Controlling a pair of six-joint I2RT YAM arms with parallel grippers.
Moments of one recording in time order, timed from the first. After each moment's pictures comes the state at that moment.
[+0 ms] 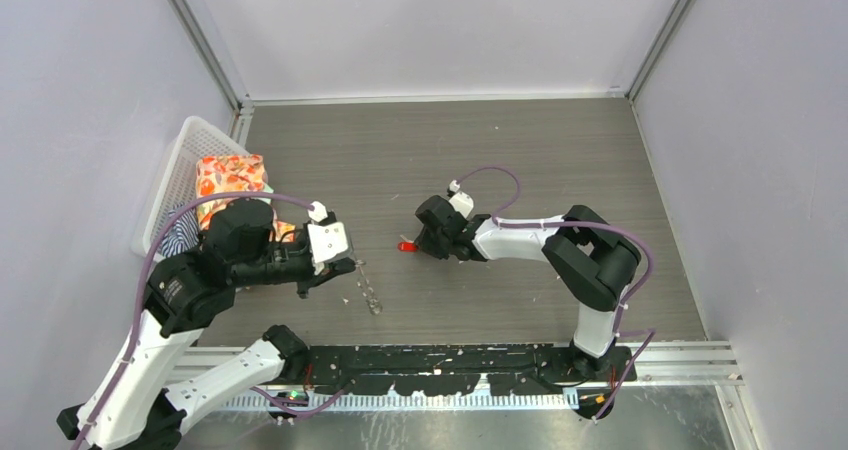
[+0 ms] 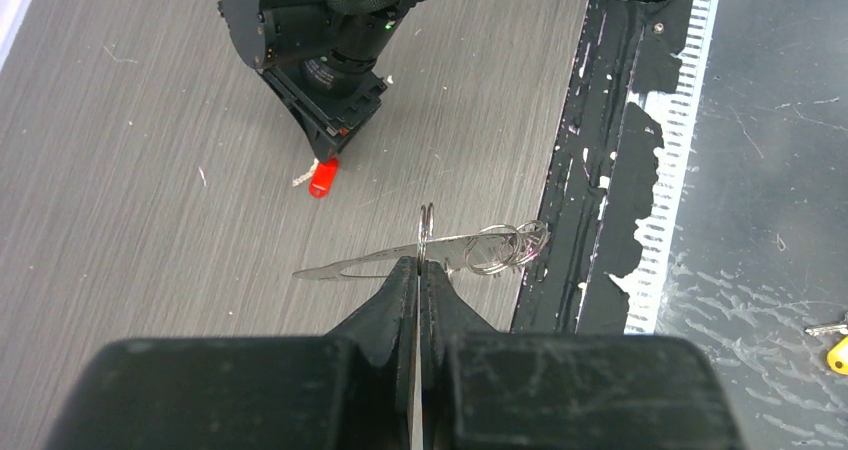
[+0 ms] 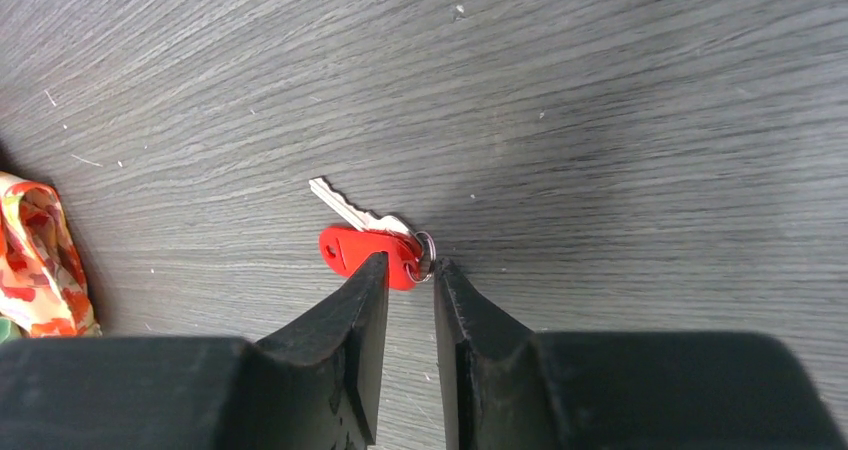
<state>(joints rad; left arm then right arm) -0.71 0.75 1.28 -1.10 0.45 0.41 0.89 1.83 1.01 -0.08 0.21 1.21</state>
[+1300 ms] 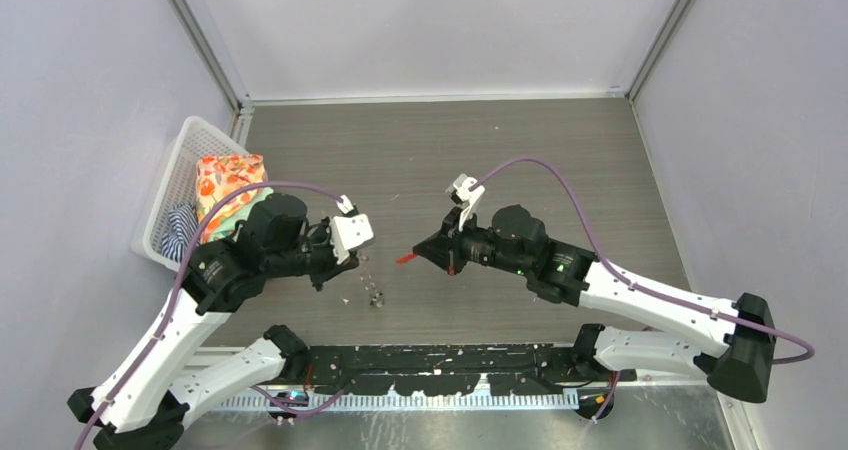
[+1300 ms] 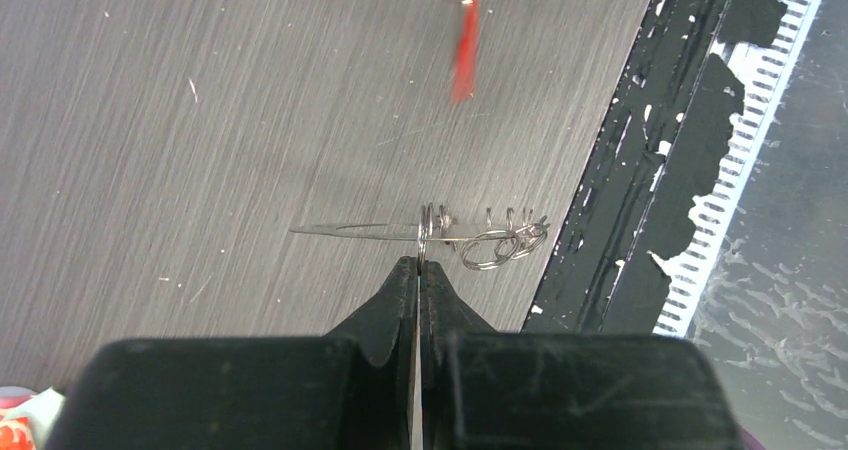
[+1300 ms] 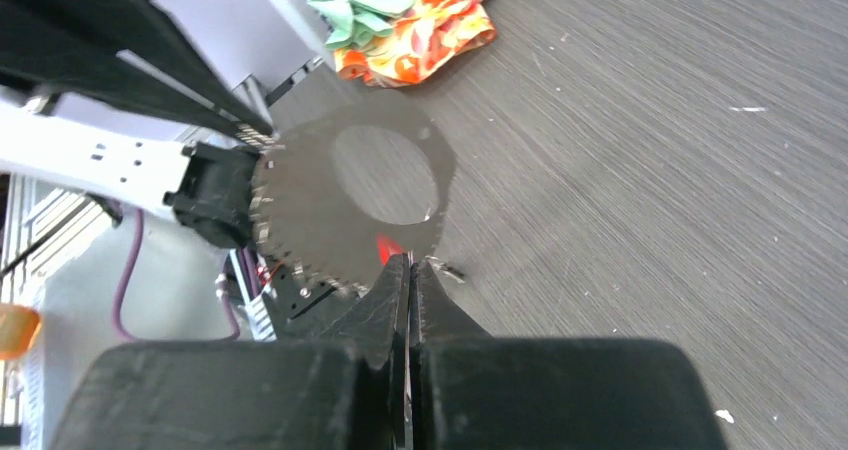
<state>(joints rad) -0.71 0.79 1.18 -1.07 0.32 0.39 1.02 1.06 0.80 0.05 -0.08 0.42</state>
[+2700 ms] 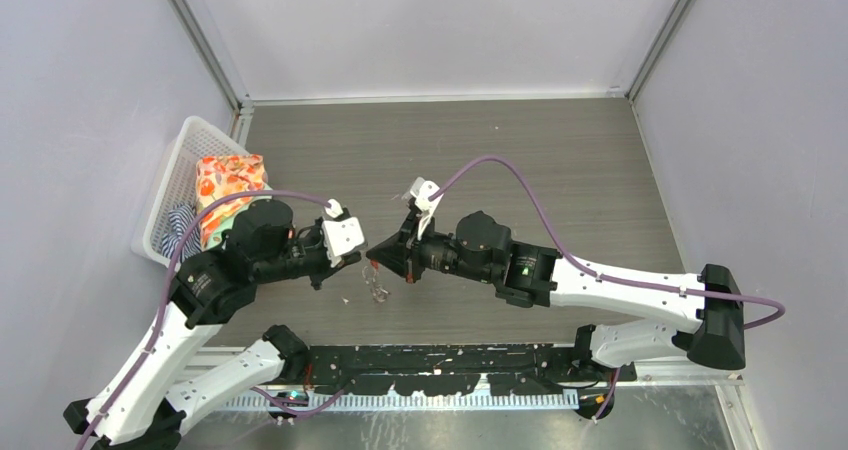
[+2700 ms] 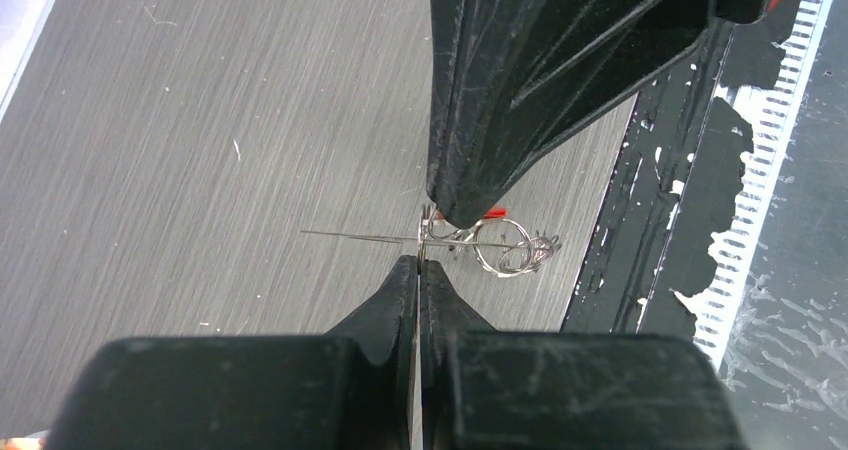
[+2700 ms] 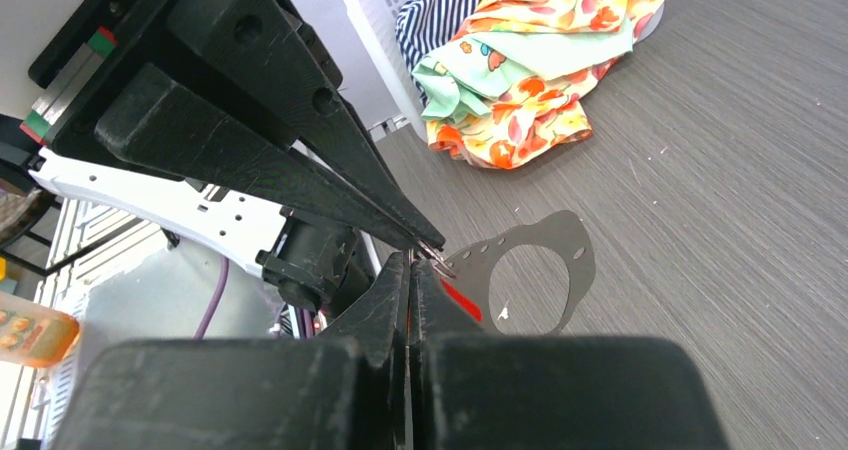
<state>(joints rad) -0.71 0.73 1.14 -0.97 0.34 0.42 1.24 1.23 1.00 0.17 0.00 0.35</state>
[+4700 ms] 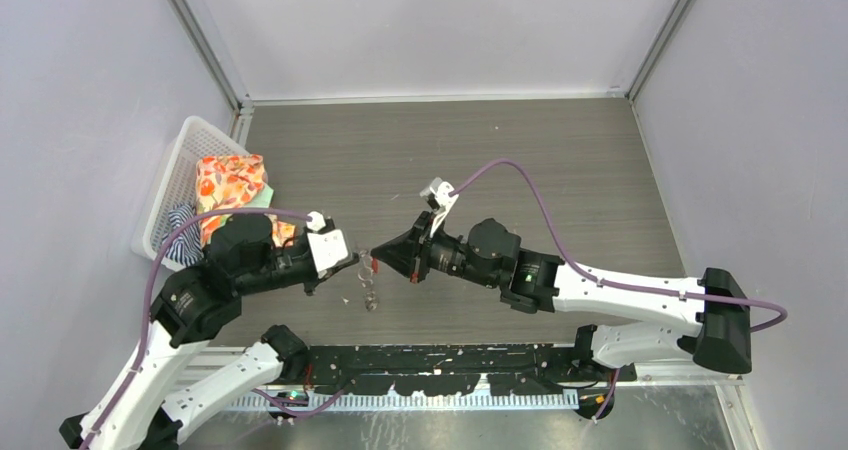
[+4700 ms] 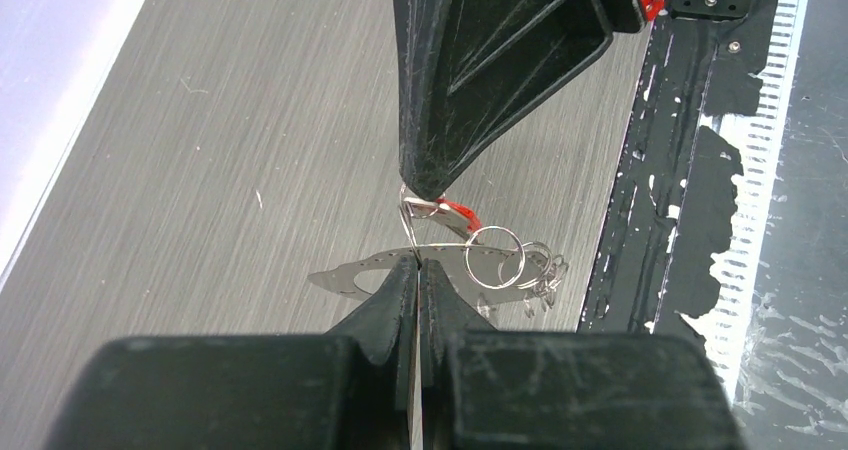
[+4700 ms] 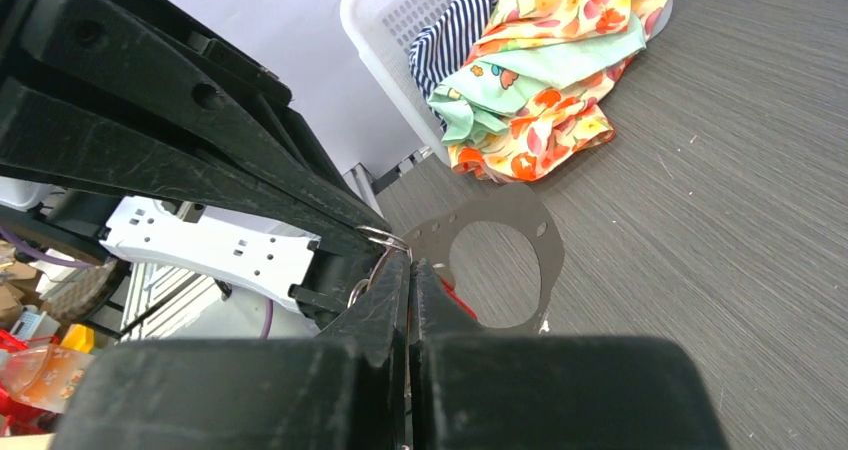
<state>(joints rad) -0.71 0.64 1.12 -0.91 0.39 0.44 1.22 1.20 0.89 0.32 0.05 0.51</state>
